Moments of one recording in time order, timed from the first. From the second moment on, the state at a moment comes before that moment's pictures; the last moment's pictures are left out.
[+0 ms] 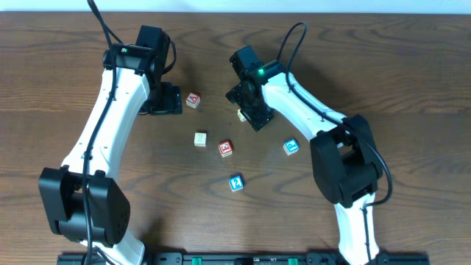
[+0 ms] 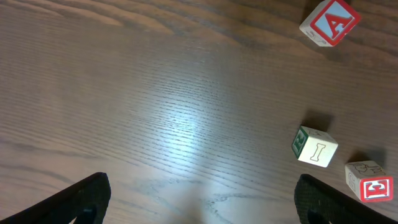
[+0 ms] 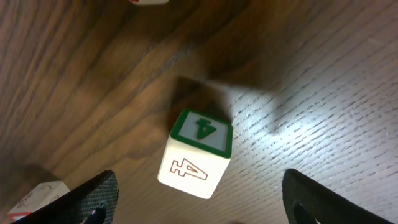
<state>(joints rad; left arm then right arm) -0.18 1.80 1.63 -1.30 -0.17 -0.30 0.53 2.20 1.73 -0.90 -0.07 1.40</state>
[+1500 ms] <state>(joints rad) -0.18 1.80 1.63 -1.31 -0.20 -0.30 0.48 2.27 1.74 -1.05 0.11 0.94</state>
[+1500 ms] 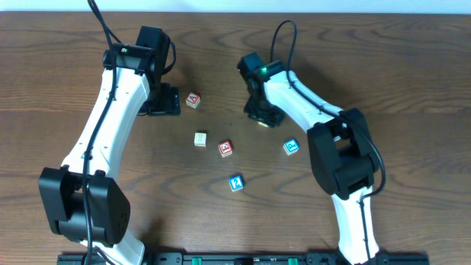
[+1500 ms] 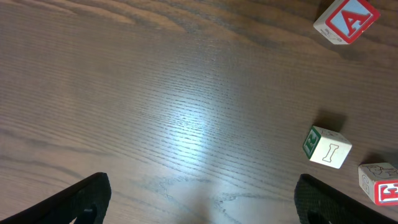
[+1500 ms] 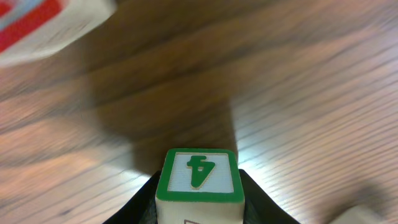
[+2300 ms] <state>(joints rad) -0.18 1.80 1.63 -1.36 -0.20 -0.33 0.26 2.27 1.74 -1.12 0.12 0.67</state>
